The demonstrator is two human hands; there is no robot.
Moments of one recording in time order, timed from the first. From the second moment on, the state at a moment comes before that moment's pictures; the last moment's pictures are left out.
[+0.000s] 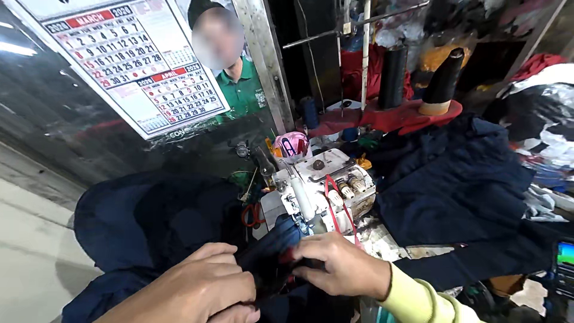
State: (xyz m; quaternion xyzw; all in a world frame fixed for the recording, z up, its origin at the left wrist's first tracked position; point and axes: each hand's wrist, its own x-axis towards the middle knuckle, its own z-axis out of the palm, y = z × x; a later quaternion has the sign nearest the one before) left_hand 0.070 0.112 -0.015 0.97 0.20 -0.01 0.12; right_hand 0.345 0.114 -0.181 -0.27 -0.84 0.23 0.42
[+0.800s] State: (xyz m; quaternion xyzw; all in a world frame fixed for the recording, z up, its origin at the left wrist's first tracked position) left_hand 0.135 0.134 -0.207 0.86 0.38 0.32 0.10; right_hand 0.394 0.032 -0.261 -0.39 -0.68 0.42 0.46
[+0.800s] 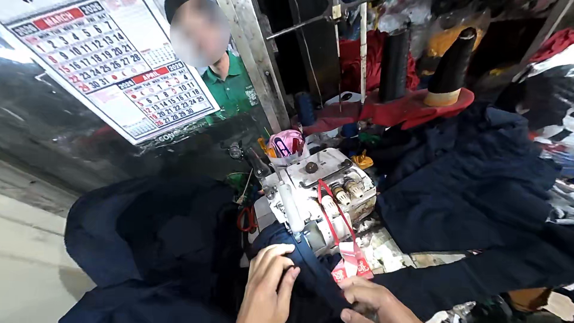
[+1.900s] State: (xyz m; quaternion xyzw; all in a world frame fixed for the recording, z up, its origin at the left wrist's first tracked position) left_hand 0.042 0.196 -0.160 0.85 0.41 0.22 0.23; right_hand 0.349 0.112 -0.220 -0.40 -0.75 0.41 0.32
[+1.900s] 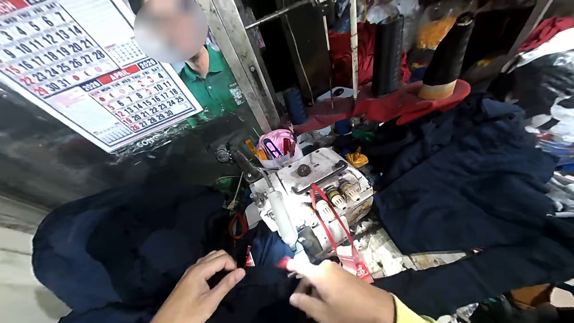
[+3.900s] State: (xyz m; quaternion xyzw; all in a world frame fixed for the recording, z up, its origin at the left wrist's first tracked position) left_hand 0.100 0.038 -0.237 0.83 0.37 0.38 0.19; right_hand 0.329 0.016 -0.254 -0.44 -0.73 0.19 0.49
